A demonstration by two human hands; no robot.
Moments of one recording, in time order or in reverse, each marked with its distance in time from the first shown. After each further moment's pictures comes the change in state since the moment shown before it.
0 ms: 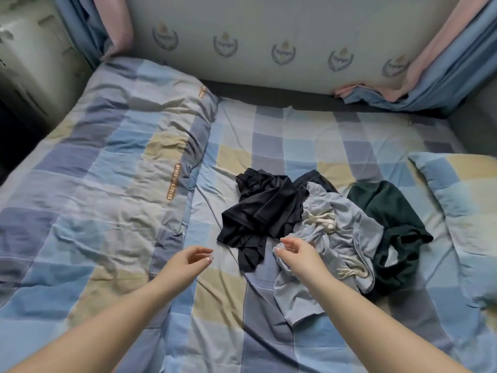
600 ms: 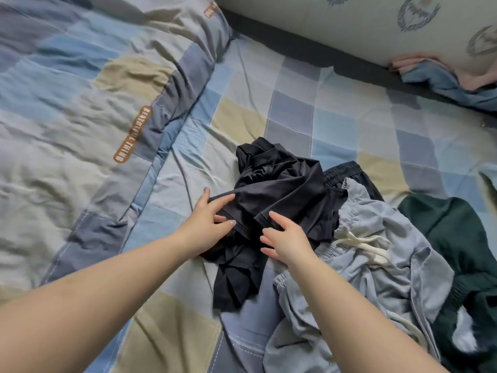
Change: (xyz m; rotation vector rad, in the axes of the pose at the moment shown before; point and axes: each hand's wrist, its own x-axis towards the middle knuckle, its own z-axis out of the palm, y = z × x) left_hand 0.269 -0.065 0.083 0.108 0.030 0.130; right_hand 0.257 0.068 0.071 0.173 -0.089 0.135
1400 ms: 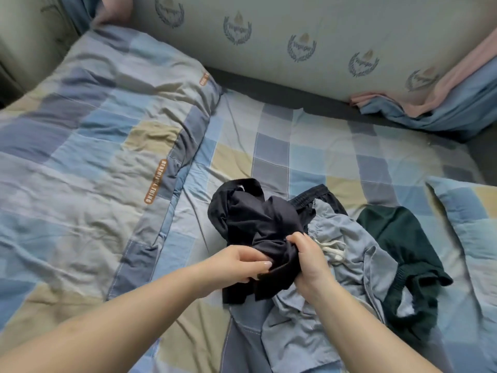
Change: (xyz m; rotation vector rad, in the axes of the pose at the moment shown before) left_hand -0.128 0.121 -0.018 -0.169 -0.482 -0.040; right_hand -0.147 -0.063 -0.043 0.504 0.076 -0.065
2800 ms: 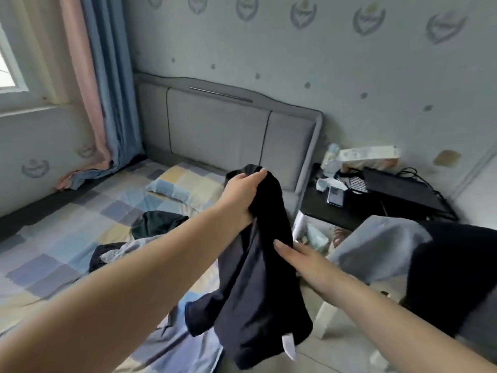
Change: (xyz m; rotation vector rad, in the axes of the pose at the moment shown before) left_hand -0.501 0.309 0.340 -0.059 -0.652 0.248; right_hand -0.737 -0.018 -0.041 -0.007 0.727 -0.348
